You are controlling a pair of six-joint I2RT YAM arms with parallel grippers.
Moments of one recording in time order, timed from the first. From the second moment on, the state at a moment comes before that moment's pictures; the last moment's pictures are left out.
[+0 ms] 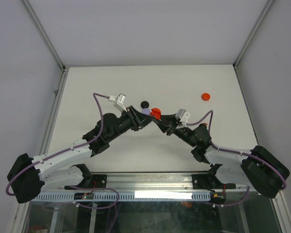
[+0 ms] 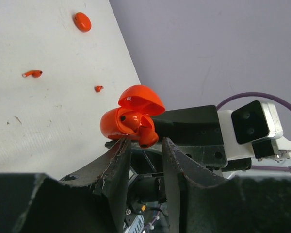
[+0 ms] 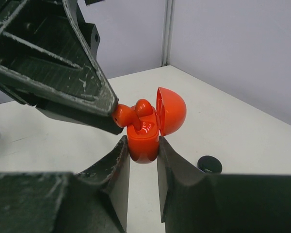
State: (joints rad) left arm -0.87 1.05 0.61 0.41 0.00 -1.03; right arm 0.80 1.16 0.26 1.17 -0.19 0.02
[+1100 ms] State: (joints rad) left arm -0.89 1.04 0.68 0.32 0.02 -0.84; right arm 0.80 1.17 0.26 1.18 -0.20 0.02
